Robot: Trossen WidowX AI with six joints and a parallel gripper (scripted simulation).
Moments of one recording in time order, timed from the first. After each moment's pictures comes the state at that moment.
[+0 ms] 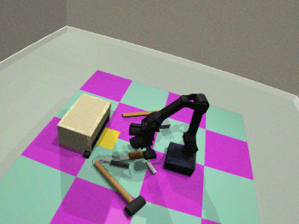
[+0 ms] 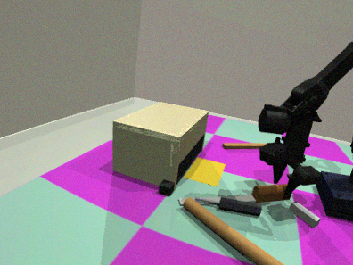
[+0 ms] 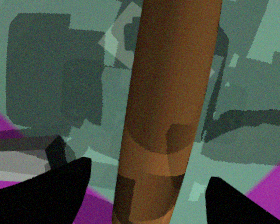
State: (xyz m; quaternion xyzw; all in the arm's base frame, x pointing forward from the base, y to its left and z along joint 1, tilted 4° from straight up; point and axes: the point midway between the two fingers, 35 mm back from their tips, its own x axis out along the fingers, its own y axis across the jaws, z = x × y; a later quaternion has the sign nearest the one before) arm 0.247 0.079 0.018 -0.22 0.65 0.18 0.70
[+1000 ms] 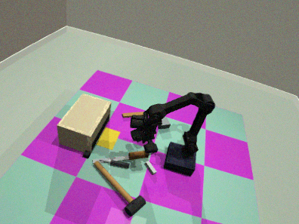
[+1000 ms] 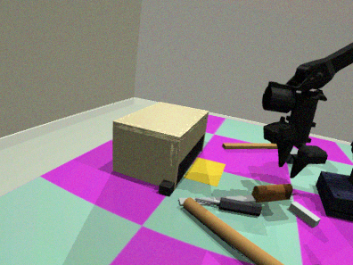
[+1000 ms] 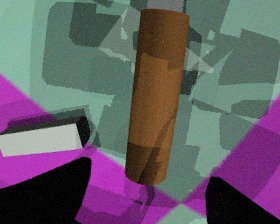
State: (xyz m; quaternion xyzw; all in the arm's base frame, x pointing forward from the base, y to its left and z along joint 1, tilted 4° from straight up) arm 0.245 0.080 0.071 -0.20 0.65 0.17 0.71
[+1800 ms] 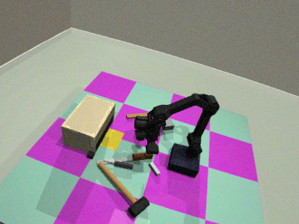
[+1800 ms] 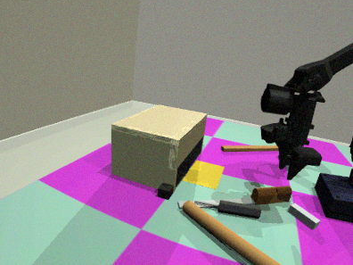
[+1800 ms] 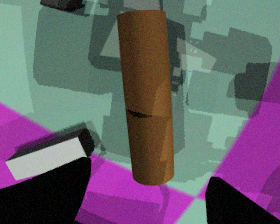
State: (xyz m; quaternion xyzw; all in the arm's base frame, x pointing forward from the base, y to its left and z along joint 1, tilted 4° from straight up) arm 0.245 0.080 0.072 -0.13 0.67 0.11 0.73
